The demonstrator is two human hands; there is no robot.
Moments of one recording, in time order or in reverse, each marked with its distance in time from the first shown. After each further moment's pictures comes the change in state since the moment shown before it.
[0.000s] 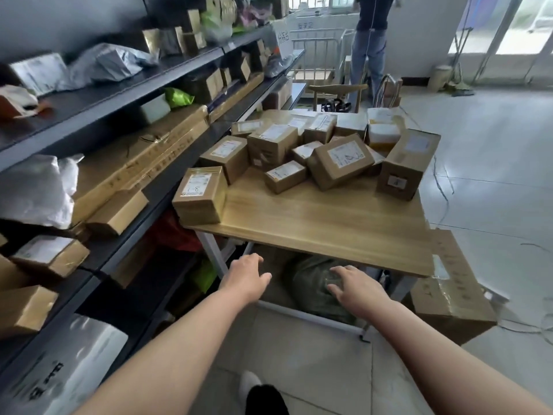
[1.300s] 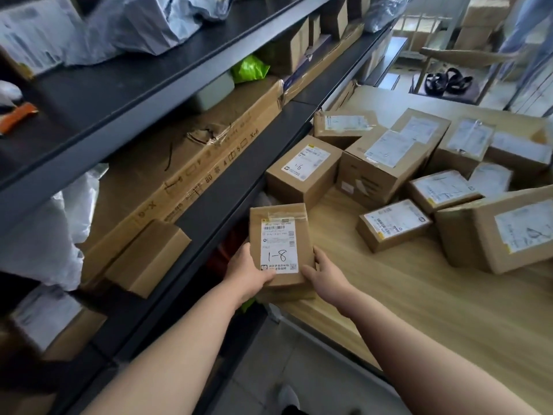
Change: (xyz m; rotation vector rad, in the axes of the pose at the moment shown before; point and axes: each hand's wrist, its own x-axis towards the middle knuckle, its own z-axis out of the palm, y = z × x) left_hand 0.281 -0.159 -0.097 -0.554 0.037 -0.464; right_hand 0.347 -0.229 -0.003 0.716 -0.276 -0.012
